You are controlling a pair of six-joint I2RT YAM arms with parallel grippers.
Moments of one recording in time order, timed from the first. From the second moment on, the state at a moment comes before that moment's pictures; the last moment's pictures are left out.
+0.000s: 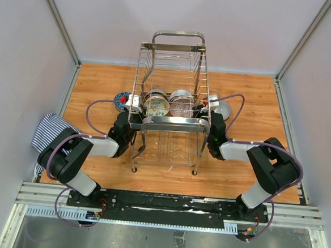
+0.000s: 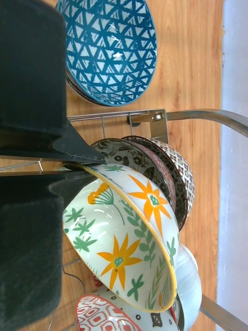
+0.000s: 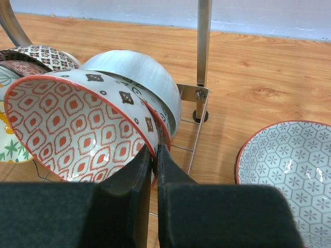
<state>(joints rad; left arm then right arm) -0.53 1.53 0.48 0.99 -0.32 -0.17 0.57 1.61 0.61 0.92 0.24 0.12</state>
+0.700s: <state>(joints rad) -0.53 1.47 0.48 0.99 -0.31 -0.18 0.57 1.58 0.60 0.91 0.24 0.12</state>
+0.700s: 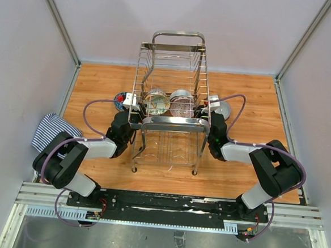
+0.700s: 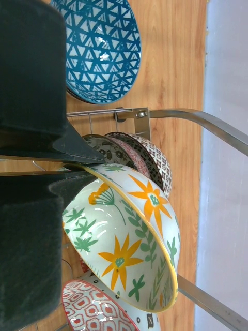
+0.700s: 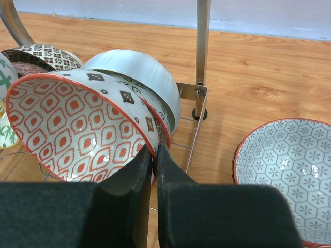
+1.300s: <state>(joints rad) -0.53 1.45 0.48 0.96 -0.31 -0.19 0.57 1.55 0.60 0.84 0.24 0.12</state>
